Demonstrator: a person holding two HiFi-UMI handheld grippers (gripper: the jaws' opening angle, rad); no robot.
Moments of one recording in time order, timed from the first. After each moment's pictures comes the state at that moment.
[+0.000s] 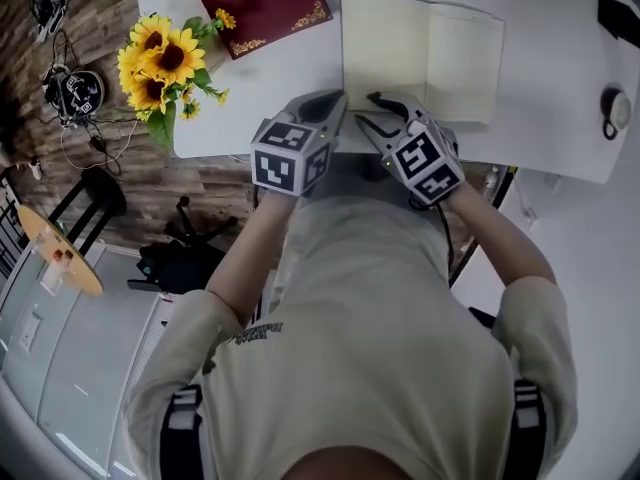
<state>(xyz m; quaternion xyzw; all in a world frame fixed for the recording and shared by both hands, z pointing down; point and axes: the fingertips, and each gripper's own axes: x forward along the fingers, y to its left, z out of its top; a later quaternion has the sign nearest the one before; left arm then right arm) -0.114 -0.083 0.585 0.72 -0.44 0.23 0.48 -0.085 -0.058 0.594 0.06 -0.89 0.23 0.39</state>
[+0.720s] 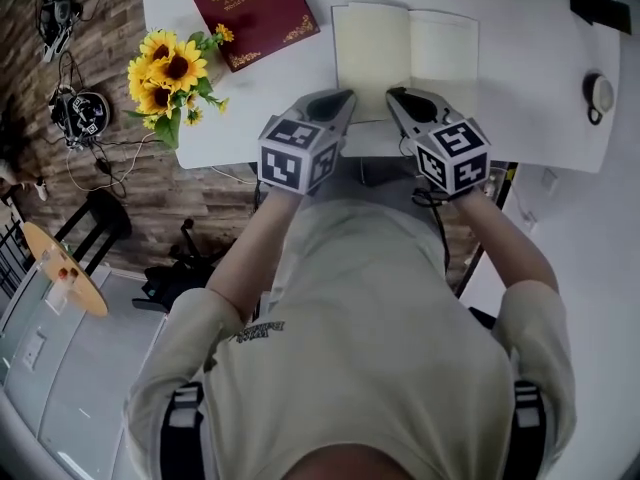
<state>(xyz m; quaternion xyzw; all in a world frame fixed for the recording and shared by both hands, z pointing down) -0.084 -0.108 0.551 0.76 -0.42 0.22 0.44 -0.030 -0.118 0.561 0.22 -0.86 0.34 0.30</state>
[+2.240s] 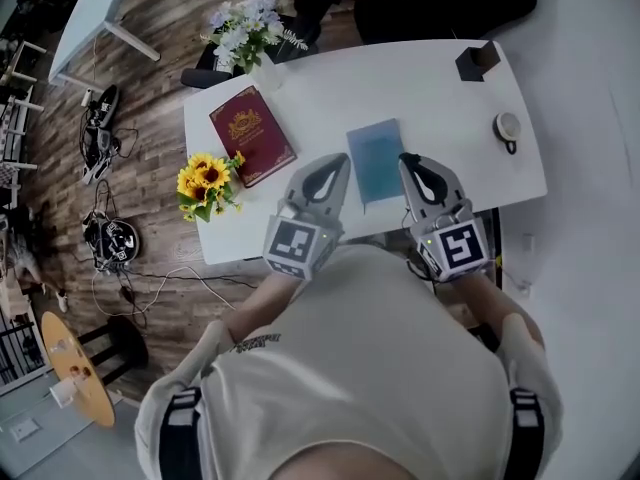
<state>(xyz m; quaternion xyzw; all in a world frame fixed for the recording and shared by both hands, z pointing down) -0.013 -0.142 0.283 0.89 -0.45 0.05 0.08 0.072 -0.141 0.273 0.42 -0.90 0.02 0.08</state>
